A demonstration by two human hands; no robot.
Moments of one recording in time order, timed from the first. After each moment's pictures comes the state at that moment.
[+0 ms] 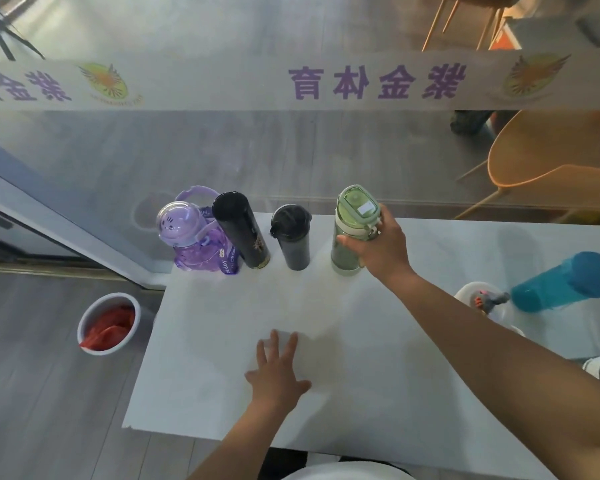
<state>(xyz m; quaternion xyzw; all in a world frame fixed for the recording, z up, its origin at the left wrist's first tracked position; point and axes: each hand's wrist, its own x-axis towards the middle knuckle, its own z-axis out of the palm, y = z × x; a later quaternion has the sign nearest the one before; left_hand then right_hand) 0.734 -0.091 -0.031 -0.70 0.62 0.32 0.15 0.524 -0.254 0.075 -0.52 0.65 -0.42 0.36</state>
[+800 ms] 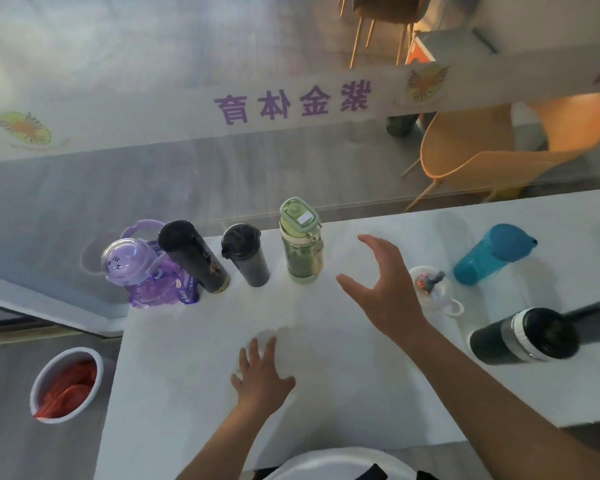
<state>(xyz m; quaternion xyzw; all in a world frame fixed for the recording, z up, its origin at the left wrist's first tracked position) 0.715 -0.112 -0.016 -0.69 0.62 0.34 0.13 0.484 -0.148 0.113 -0.55 0.69 -0.40 0.24</state>
